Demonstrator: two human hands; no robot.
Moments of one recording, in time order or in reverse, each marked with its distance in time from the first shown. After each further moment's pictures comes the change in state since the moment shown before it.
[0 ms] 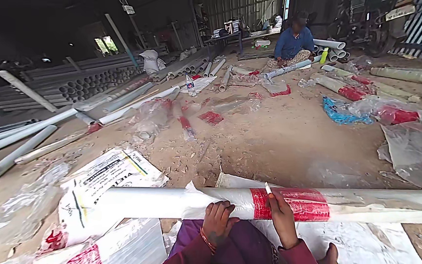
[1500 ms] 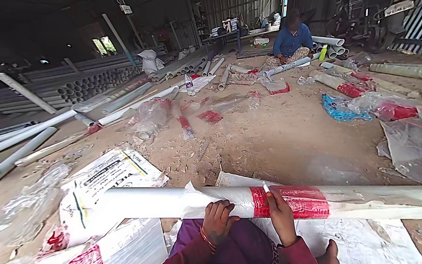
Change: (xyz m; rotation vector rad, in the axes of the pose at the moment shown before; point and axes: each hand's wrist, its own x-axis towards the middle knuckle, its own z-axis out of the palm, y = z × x) left_hand -0.003 -0.001 0.003 0.007 0.003 0.008; right_hand -0.002 -0.004 -0.001 -0.071 -0.025 0.001
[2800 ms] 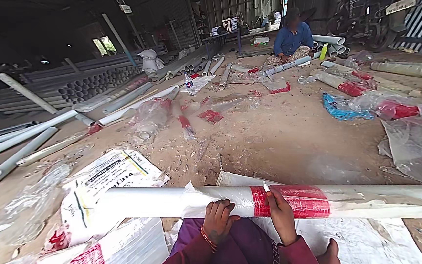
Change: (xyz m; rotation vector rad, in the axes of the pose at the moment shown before) left_hand 0.001 0.001 0.000 -0.002 0.014 0.006; right_hand 0.000 -0.002 0.000 -0.006 0.005 0.029
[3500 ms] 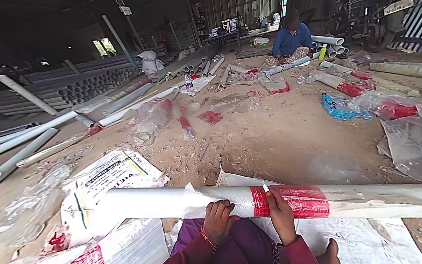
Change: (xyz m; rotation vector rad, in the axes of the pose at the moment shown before) left_hand 0.000 0.000 0.001 -0.011 0.004 -0.009; right_hand 0.000 0.000 -0.001 -0.023 -0.011 0.006
